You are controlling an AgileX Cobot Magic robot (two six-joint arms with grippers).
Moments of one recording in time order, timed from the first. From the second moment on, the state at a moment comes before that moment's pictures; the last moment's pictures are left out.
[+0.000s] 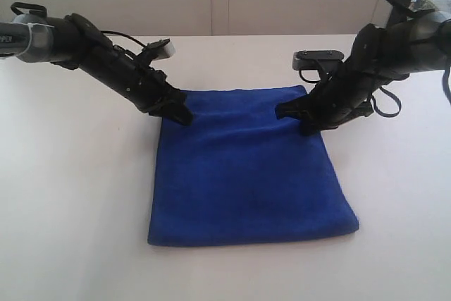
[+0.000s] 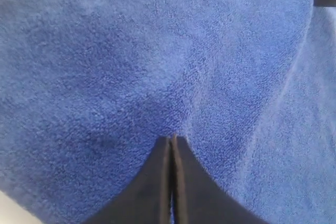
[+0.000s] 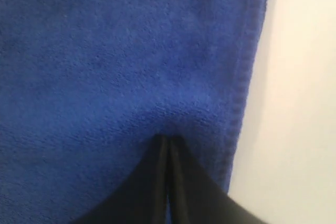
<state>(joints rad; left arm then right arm) -0.28 2.29 -1.70 -0.91 0.96 0.91 0.22 2.07 -1.30 0.34 0.52 -0.24</state>
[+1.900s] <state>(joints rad) -0.28 2.26 -1.70 -0.78 0.87 0.91 0.26 1.98 -1.30 0.32 0.46 -0.32</state>
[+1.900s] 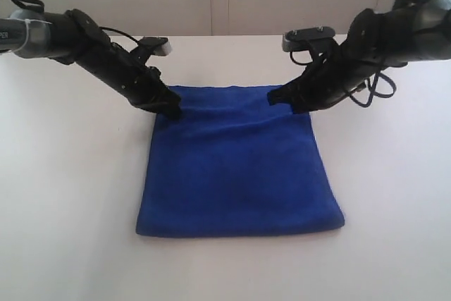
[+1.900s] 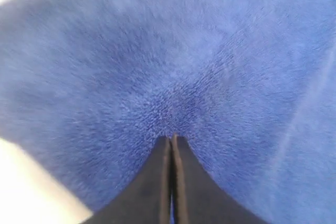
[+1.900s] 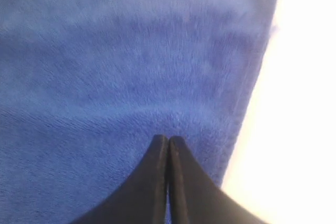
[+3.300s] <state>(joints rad) -0.50 1.85 -1.16 -0.49 0.92 0.50 0.31 1.69 -0.97 0.34 0.81 -0.27</state>
